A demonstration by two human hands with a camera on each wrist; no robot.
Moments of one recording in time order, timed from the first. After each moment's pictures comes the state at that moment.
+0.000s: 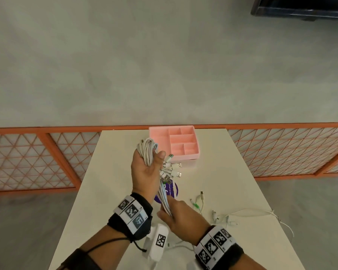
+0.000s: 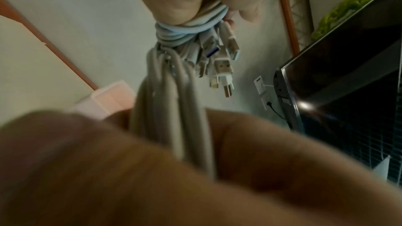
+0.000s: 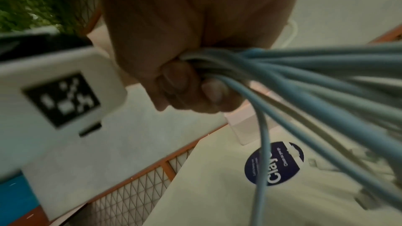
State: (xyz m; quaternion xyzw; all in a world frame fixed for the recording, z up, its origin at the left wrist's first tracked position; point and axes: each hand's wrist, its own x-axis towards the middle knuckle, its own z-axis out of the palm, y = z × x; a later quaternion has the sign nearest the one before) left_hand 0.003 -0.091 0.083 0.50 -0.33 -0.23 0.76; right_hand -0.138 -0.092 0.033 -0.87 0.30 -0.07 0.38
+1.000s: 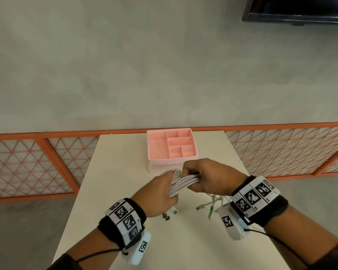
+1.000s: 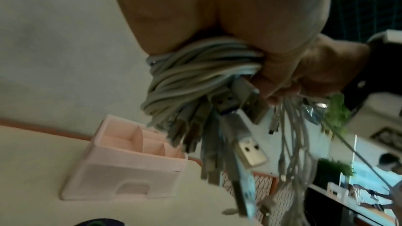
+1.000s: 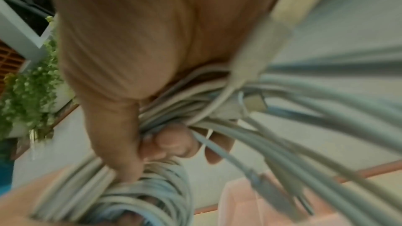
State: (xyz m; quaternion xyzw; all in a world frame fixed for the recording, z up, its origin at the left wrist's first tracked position) left_hand 0.003 -0.069 0.080 0.63 -0.66 -0.30 0.27; right_hand -0.176 -0.174 0.155 -0.93 0.24 -0.02 0.29
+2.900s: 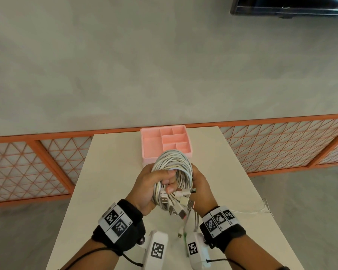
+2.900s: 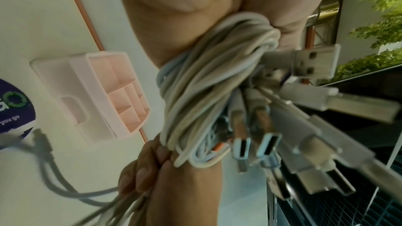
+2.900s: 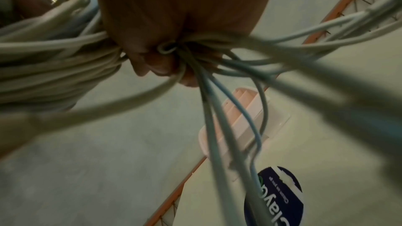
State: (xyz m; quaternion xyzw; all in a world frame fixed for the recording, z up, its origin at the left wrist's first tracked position) left_hand -0.023 -0.066 0.119 0.37 -0.38 -0.59 0.61; right_hand -0.162 -0.139 0.060 -0.67 0.33 -0.37 0.55
